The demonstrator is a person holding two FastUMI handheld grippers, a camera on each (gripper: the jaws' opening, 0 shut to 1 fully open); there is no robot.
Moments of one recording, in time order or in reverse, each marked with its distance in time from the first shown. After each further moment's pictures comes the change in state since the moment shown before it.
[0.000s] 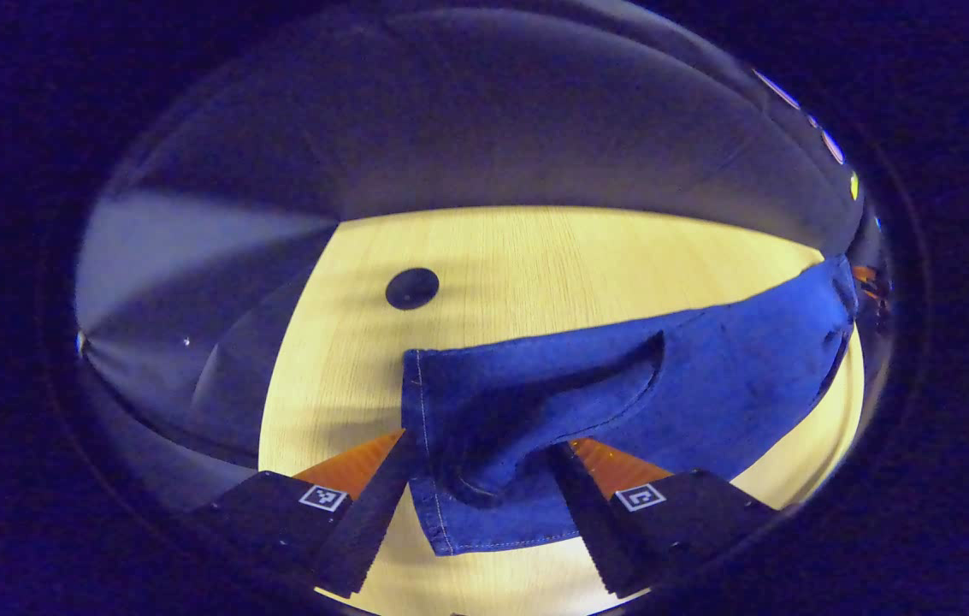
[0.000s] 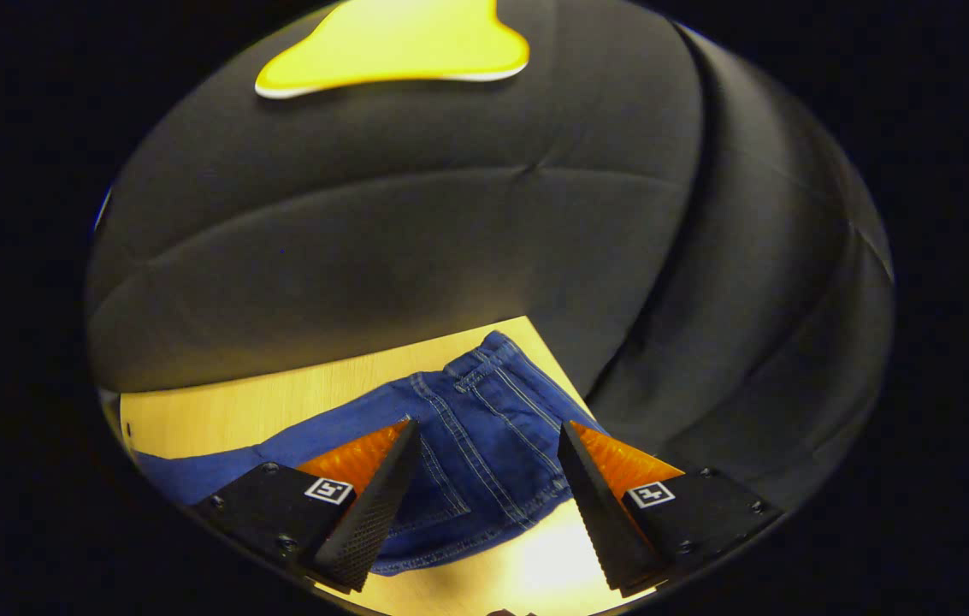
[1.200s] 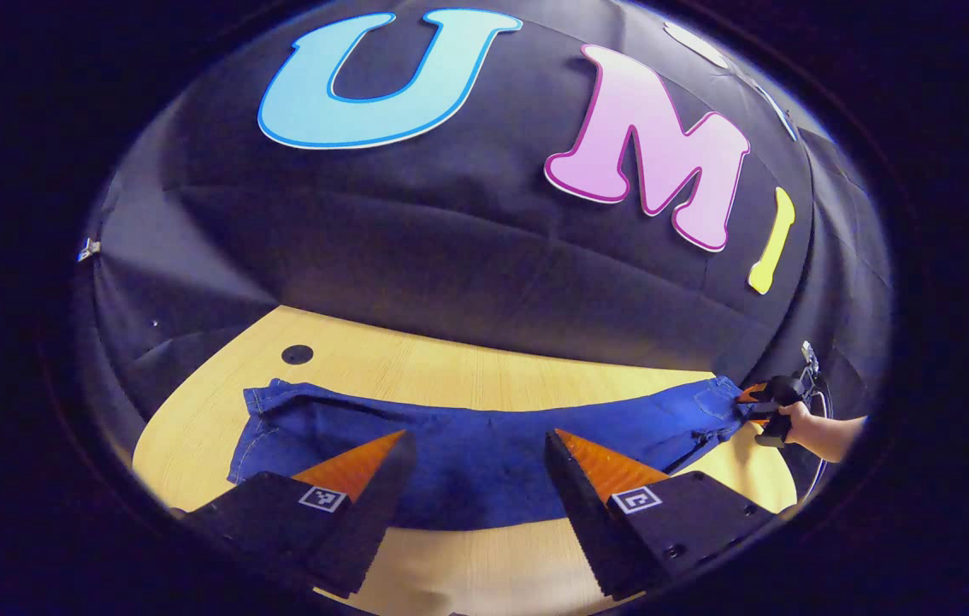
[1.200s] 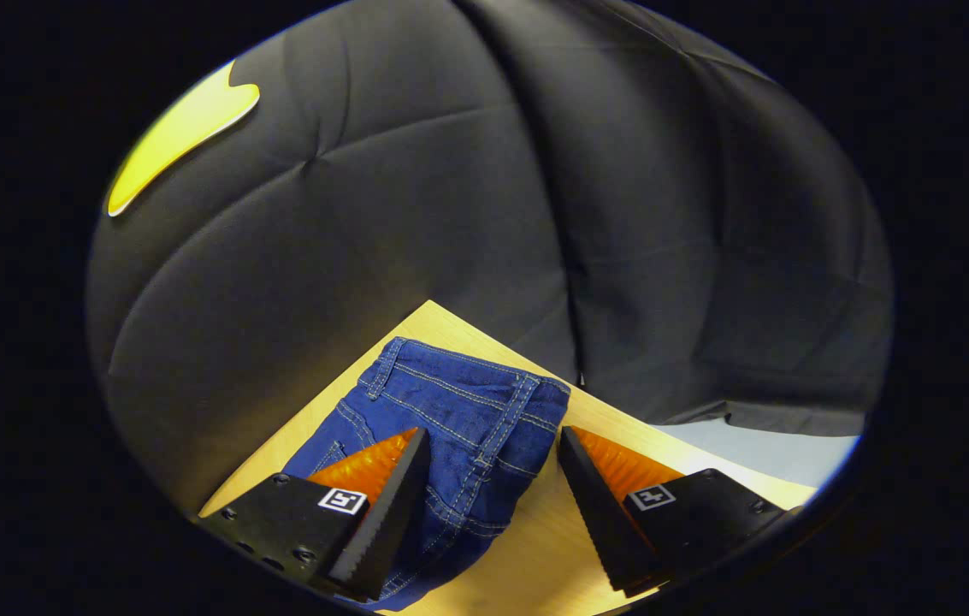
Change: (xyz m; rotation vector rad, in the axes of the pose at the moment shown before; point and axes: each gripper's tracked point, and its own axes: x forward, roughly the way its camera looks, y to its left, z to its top) left arm -0.047 -0.022 0.053 -0.143 -0.452 -0.220; right arm 0.018 -0.046 -0.045 0.509 -0.023 -0.049
